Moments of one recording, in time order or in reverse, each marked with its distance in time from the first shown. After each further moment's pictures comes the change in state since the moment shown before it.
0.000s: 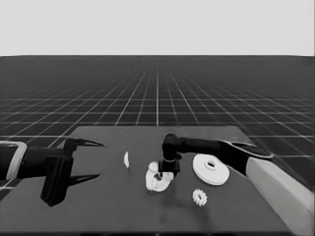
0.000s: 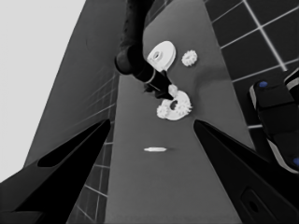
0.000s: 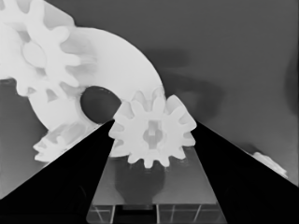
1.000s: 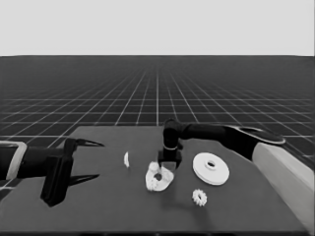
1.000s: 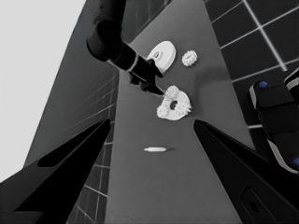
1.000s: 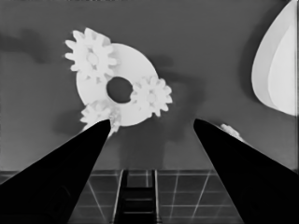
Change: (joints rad) left arm 0.000 0.000 0.000 0.000 0.000 0.000; right arm 0.152 -0.026 0.098 0.144 -0.051 0.060
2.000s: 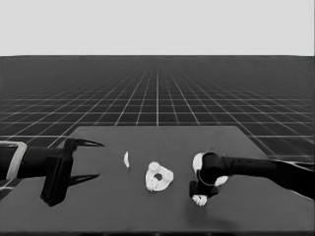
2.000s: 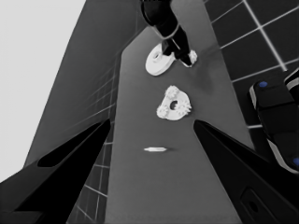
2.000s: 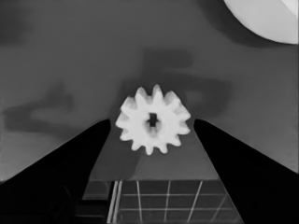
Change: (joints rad) left arm 0.000 0.000 0.000 0.000 0.000 0.000; right arm -0.259 -0.456 0.467 -0.258 0.044 0.025
